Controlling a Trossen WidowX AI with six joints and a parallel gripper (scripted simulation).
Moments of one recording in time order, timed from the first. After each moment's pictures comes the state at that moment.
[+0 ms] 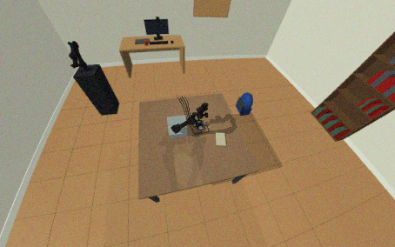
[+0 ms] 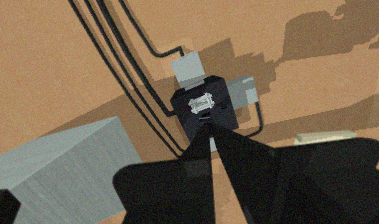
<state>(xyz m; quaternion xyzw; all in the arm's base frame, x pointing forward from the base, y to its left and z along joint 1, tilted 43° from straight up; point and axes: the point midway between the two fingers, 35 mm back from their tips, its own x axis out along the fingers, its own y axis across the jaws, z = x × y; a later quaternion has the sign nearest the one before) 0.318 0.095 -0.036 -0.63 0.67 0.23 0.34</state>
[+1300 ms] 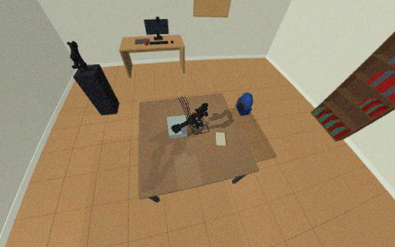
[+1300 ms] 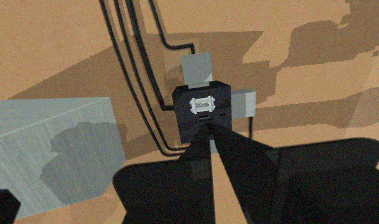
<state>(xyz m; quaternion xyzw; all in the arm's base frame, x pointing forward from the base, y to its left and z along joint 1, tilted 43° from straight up) 0.318 0.094 -0.039 -0.66 0.63 0.31 0.26</state>
